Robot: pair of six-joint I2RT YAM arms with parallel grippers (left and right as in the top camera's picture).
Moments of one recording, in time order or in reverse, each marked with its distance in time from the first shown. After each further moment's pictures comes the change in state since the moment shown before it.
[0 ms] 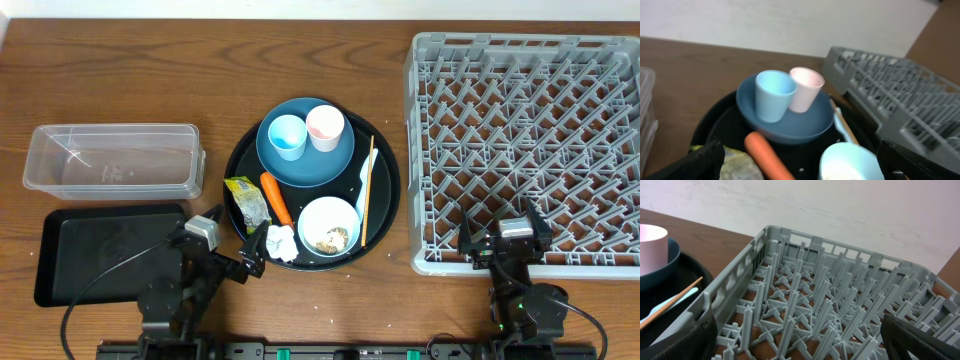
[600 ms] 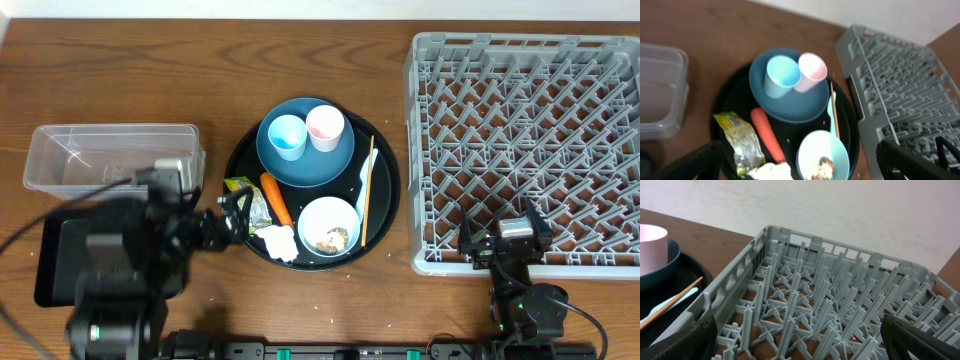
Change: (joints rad) left arm 0.000 0.646 0.789 -0.600 -0.069 -0.016; right arm 0.000 0.000 0.000 0.000 0.000 0.000
